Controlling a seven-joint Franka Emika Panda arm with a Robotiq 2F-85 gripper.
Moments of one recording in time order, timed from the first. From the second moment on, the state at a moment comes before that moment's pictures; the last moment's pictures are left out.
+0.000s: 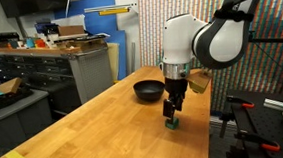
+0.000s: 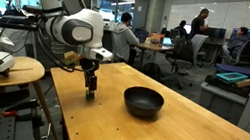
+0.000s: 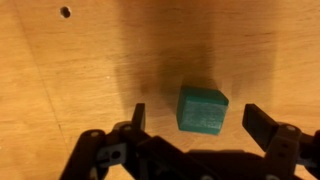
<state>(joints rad) 0.22 0.28 0.06 -2.57 -0.01 2.86 0.42</state>
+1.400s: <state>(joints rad) 0.26 0.35 0.02 -2.50 -0.01 2.86 0.44</state>
